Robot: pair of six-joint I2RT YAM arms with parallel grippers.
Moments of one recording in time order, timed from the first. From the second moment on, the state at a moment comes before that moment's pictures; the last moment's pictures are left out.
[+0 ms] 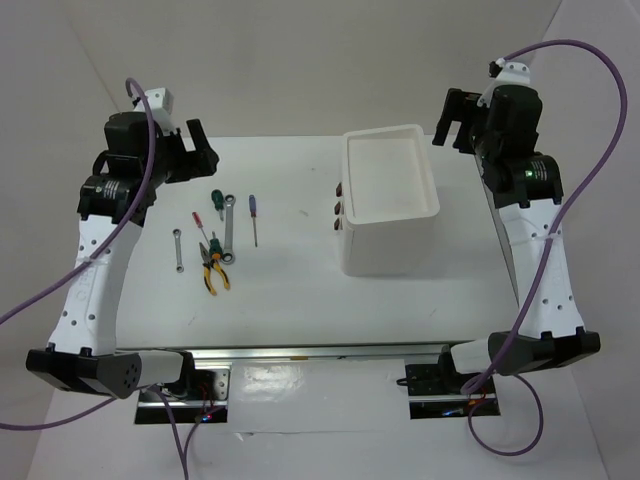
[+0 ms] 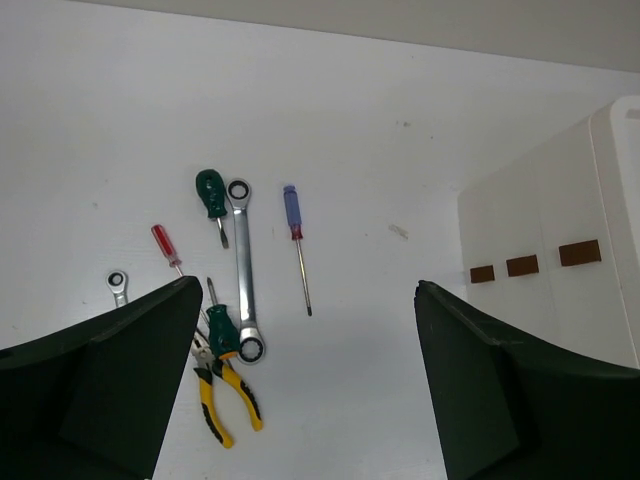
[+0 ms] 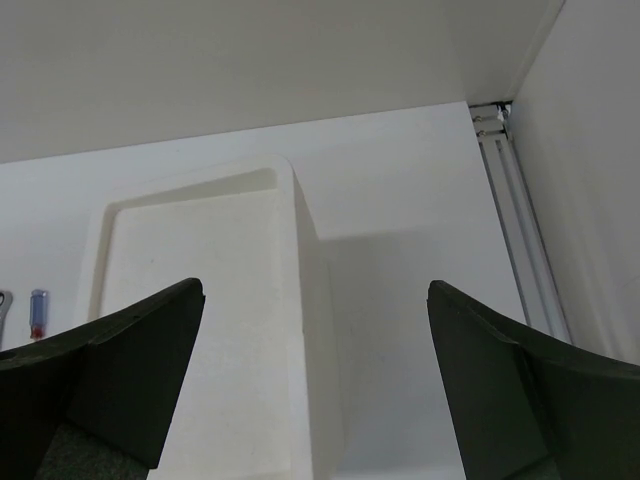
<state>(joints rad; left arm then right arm) -0.09 1.29 1.64 -0.77 0.03 -0.25 0.11 1.36 1.82 -0.74 0.17 0.15</state>
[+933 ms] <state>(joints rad) -0.04 1.25 1.26 -0.52 0.45 -0.45 0.24 1.55 1.56 -0.65 0.27 0.15</state>
